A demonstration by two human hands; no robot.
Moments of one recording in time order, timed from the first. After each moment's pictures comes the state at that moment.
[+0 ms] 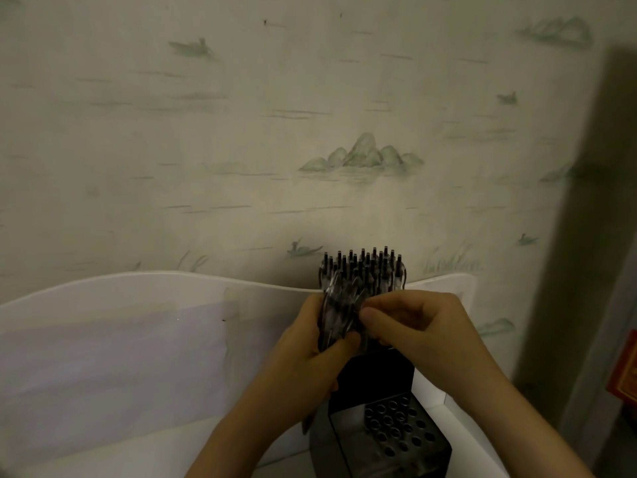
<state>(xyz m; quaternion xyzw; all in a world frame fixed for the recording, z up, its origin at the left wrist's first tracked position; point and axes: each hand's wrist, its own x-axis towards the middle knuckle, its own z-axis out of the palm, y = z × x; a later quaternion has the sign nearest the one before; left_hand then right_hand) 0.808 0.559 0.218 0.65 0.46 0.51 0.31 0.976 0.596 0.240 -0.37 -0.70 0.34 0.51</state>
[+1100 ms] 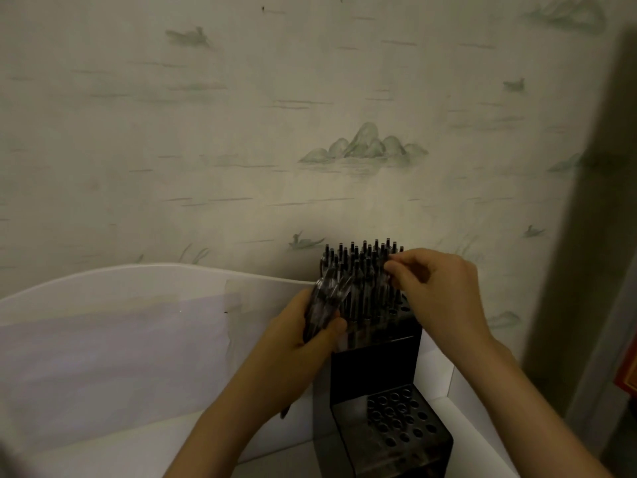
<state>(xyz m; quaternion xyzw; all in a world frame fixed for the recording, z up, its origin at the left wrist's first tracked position) 0.794 0.563 0.212 0.66 0.48 0.50 0.29 0.980 0.653 0.240 -0.41 -0.70 0.08 0.58</state>
